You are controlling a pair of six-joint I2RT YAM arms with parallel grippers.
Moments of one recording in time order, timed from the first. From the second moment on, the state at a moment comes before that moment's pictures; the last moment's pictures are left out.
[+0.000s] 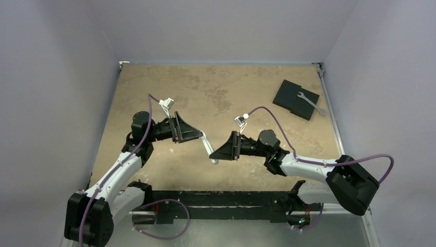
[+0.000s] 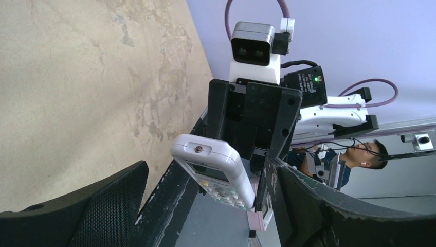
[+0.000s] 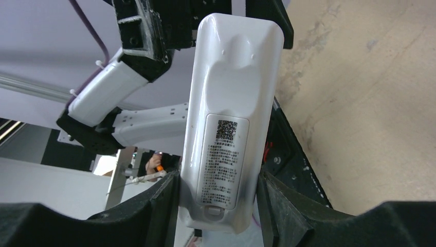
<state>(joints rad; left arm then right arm) -0.23 0.96 0.49 0.27 0.97 -1.00 0.82 1.23 0.40 0.82 -0.61 1.18</state>
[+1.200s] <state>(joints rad) -0.28 0.94 0.41 0.65 0.95 -1.33 0.84 1.36 0.40 1.18 -0.57 1.32</state>
